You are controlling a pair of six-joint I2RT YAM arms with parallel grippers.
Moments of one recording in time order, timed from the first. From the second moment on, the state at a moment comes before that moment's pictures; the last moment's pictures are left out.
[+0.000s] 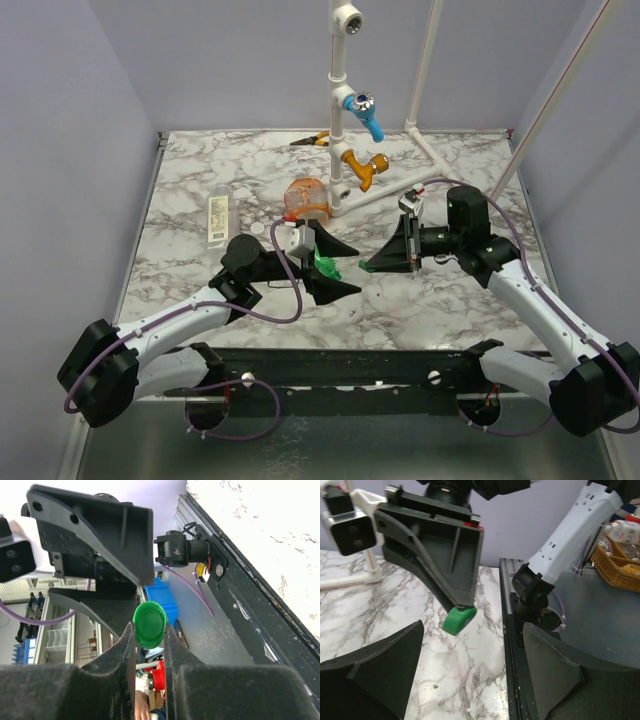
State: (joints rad) left arm -0.75 1.08 0.55 0.77 0.77 -0.26; right arm 0.39 1.07 0.84 -0.27 -1.07 0.94
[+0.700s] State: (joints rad) left arm -0.82 1.16 0.58 0.84 0.79 -0.21; right arm 0.39 1.05 0.85 -0.26 -1.12 0.98
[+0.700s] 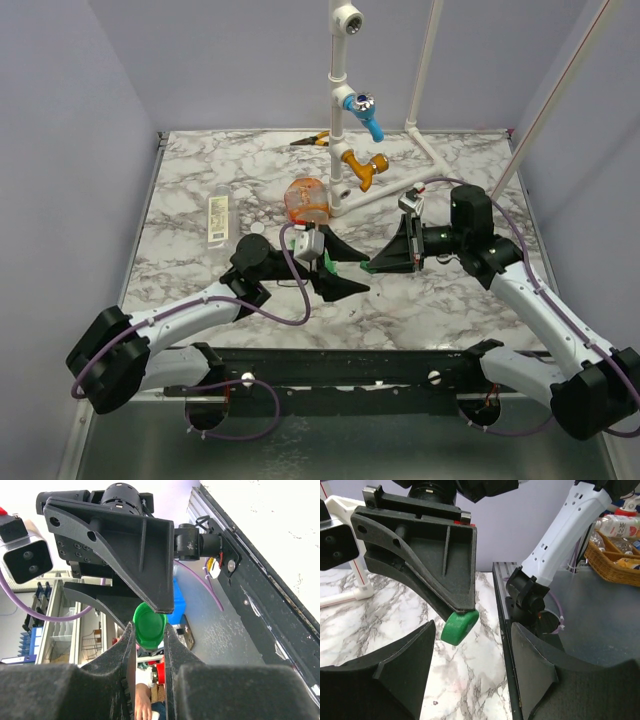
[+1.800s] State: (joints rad) left arm -0.83 1.55 0.73 0.77 0.45 -0.86; right arm 0.39 0.82 1.05 -0.68 -0.22 0.78
